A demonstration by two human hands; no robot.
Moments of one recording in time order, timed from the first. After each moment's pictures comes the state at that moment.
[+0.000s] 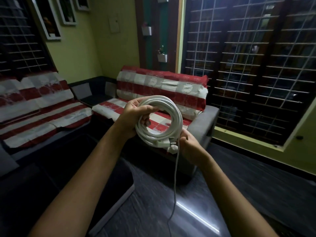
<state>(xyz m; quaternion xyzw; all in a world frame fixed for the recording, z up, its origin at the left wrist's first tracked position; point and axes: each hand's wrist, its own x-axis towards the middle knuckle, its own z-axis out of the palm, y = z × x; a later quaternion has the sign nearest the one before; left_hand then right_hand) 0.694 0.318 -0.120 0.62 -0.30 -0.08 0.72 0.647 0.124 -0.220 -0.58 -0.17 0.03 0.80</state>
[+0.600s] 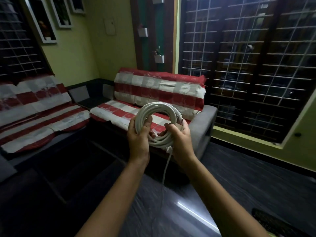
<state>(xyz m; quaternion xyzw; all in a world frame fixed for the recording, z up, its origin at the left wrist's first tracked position) 0.659 0.278 -0.181 0.54 -0.08 0.12 0.83 0.639 0.172 -0.188 -0.53 -0.02 -0.18 0.83</state>
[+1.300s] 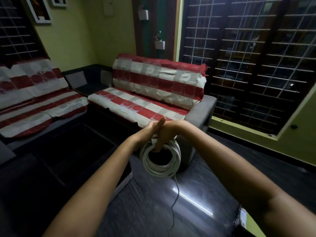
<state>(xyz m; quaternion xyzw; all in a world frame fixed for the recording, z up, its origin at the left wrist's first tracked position) 0.694 0.292 -0.208 0.79 -0.14 -0.27 0.53 0.701 0.171 -0.184 -0.95 -0.12 0.29 0.05</state>
